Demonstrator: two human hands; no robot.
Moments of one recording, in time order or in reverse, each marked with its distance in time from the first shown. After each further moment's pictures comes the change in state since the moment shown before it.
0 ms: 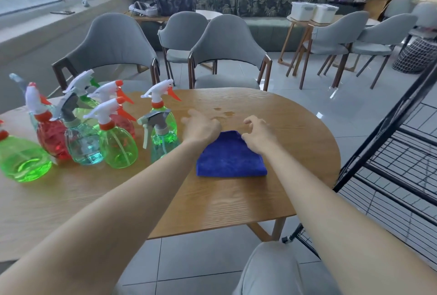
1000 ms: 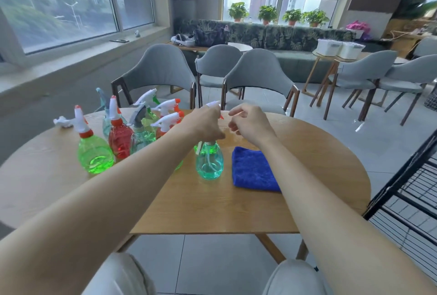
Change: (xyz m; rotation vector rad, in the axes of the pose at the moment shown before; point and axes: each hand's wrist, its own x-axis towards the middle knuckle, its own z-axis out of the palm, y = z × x) left_hand -0.049 -0.015 -0.152 0.485 0.020 0.480; right_hand -0.057 -0.160 -0.008 0.381 -0.014 -0.291
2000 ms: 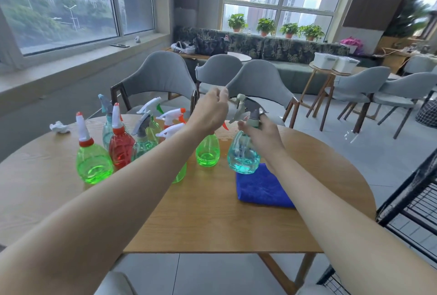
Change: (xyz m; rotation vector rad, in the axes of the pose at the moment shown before) left_hand 0.032 -0.006 -0.017 -0.638 0.323 -0.077; right_hand 0.010 0.014 0.009 0.307 0.142 0.022
